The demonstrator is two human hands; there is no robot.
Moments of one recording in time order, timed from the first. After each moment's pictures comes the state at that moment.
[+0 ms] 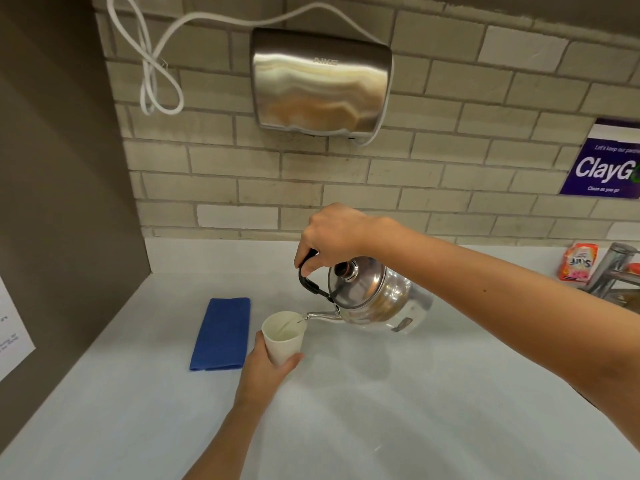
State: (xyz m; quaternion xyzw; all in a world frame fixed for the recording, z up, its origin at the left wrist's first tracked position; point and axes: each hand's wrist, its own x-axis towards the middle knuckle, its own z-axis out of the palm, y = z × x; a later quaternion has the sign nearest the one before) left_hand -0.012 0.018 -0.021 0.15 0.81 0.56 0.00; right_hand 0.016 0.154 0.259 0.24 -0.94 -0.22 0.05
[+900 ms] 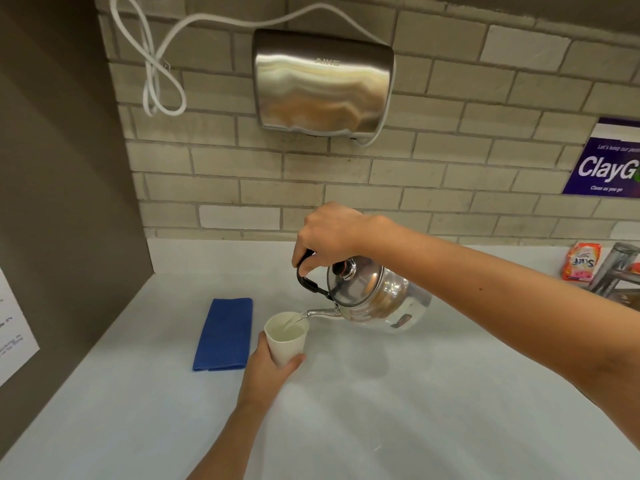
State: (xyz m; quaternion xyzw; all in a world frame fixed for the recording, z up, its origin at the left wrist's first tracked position) left_hand -0.009 0.016 -0.018 0.15 0.80 0.58 0.01; right_hand 0.015 0.144 0.262 0.24 -0.94 -0.24 0.04
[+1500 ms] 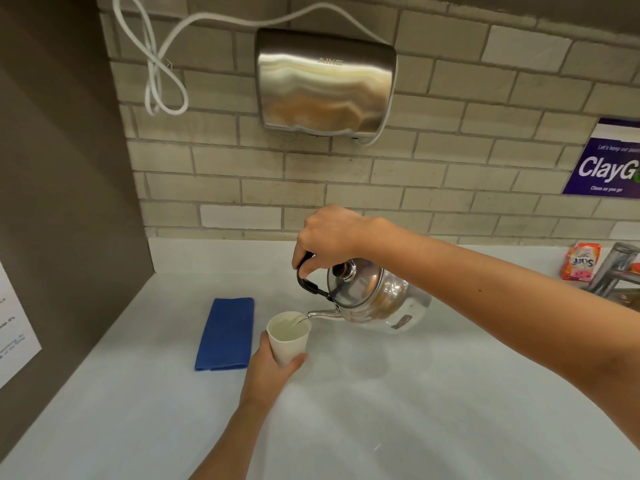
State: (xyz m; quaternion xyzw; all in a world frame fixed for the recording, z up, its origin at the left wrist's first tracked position) left_hand -0.011 0.015 -0.020 0.16 0.79 0.59 0.01; right_hand 0.011 0.141 0.257 0.25 -0.93 -0.25 0.05
